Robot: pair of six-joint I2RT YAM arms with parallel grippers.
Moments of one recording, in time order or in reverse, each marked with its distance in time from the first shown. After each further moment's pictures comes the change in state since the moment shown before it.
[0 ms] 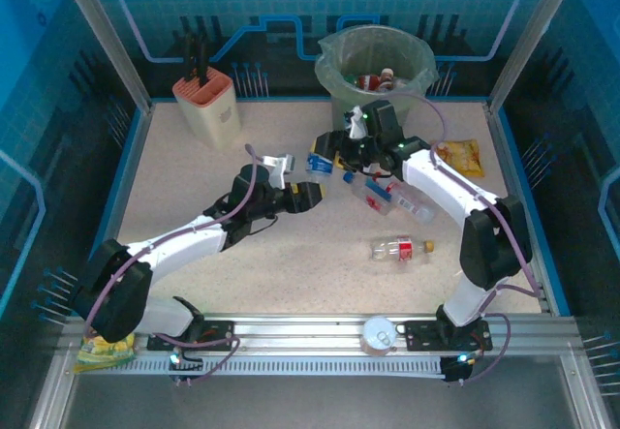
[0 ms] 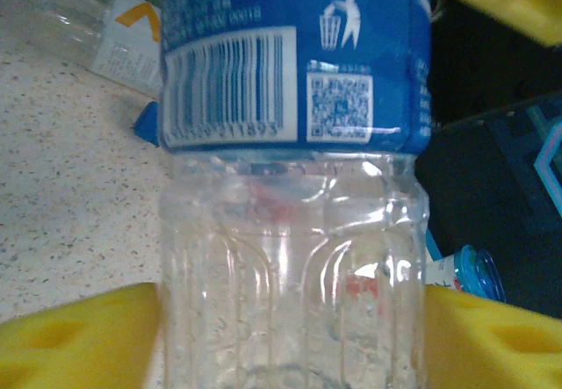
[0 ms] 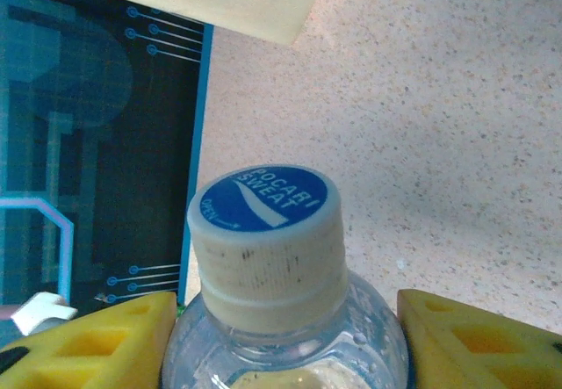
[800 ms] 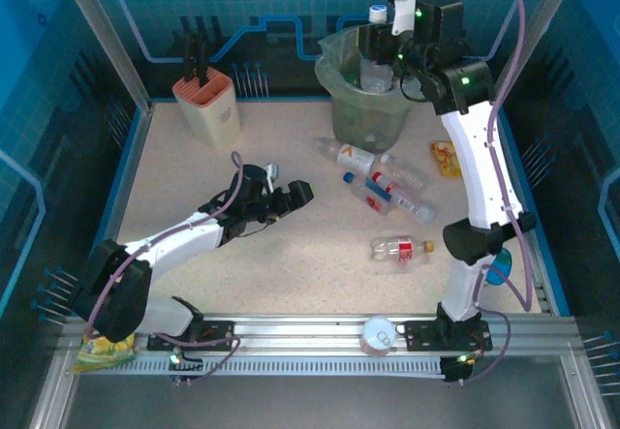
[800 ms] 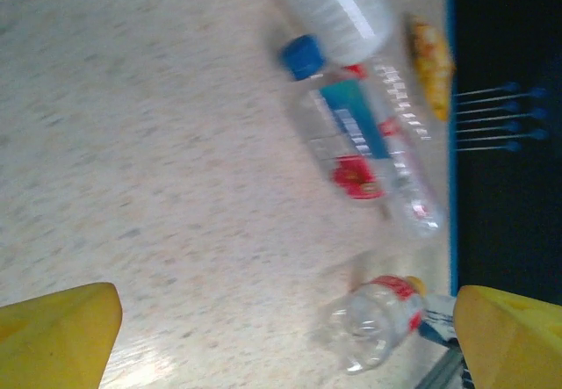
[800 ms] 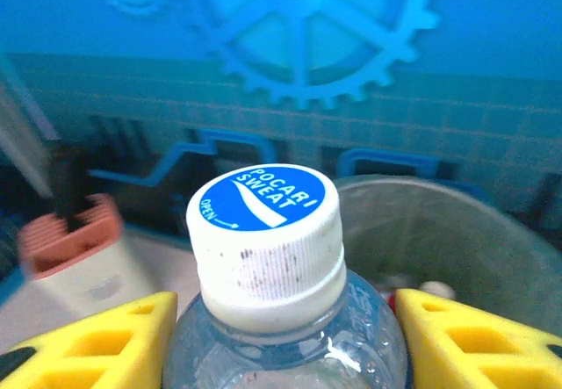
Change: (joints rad) left arm 0.068 0.019 0.010 -0.295 -0.050 -0.261; right arm -0.085 0.232 1.183 -0.568 0.636 -0.687
